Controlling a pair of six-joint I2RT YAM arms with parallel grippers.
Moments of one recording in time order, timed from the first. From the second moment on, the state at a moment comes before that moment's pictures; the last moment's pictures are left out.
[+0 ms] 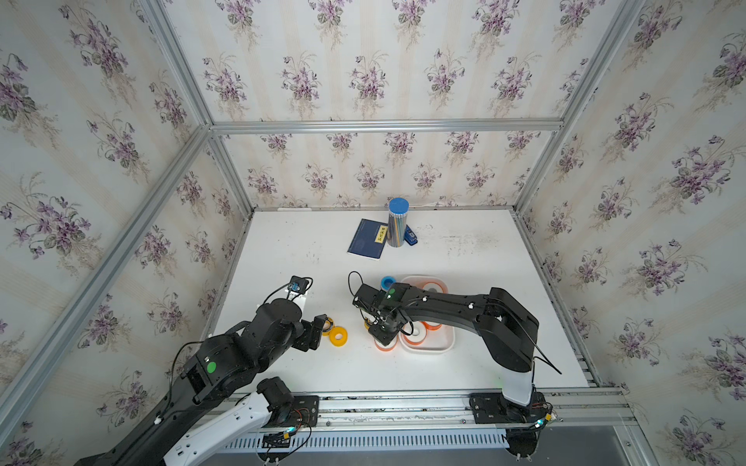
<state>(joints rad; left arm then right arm) -0.79 0.63 0.98 -1.11 -0.34 -0.34 1.09 1.94 1.38 -0.90 0.04 0.18</state>
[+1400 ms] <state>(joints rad) -0.79 0.62 0.97 -1.11 -0.34 -0.34 1.09 1.97 1.47 -0.95 0.00 0.15</state>
